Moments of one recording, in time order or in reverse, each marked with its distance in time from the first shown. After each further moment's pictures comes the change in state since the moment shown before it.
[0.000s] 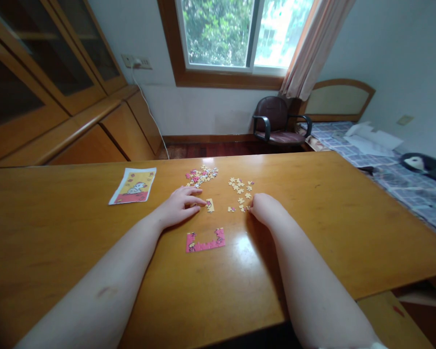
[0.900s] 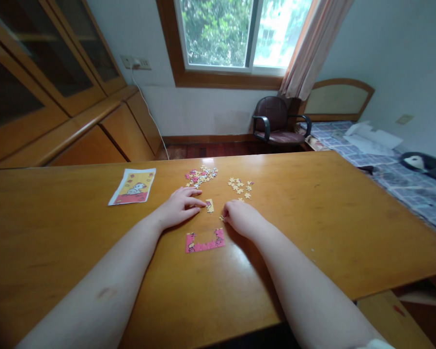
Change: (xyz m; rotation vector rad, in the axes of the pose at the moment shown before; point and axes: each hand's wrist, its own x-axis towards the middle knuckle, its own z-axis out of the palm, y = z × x) left_hand 0.000 0.004 -0.002 0.019 -0.023 -0.009; right_hand -0.021 -0.049 0.016 0.176 0.107 -0.410
